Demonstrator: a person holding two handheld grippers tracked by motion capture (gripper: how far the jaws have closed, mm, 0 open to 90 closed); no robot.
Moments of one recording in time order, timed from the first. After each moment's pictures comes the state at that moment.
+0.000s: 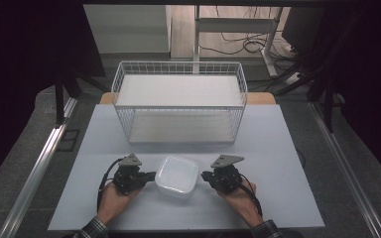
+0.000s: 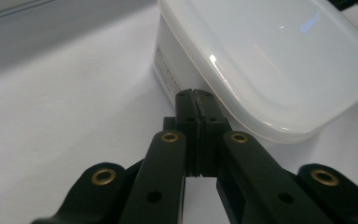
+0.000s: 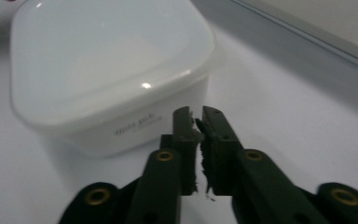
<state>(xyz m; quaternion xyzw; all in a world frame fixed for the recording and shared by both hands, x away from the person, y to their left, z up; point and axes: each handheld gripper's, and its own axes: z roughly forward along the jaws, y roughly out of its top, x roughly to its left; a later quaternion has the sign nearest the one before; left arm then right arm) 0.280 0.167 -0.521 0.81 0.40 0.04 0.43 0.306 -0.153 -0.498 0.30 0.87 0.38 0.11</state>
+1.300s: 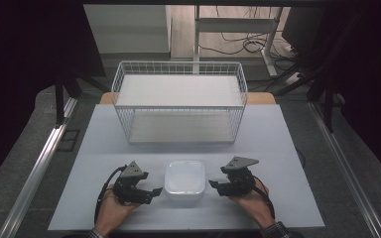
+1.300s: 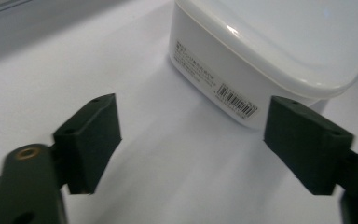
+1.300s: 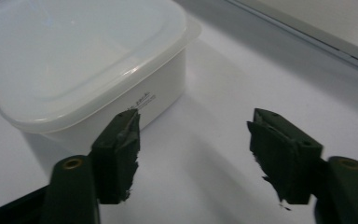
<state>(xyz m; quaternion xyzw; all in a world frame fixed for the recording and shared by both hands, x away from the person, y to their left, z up) 0.260 0.165 -0.522 0.81 0.40 0.07 0.42 0.302 -0.190 -0.498 0.31 0.86 0.38 0.12</state>
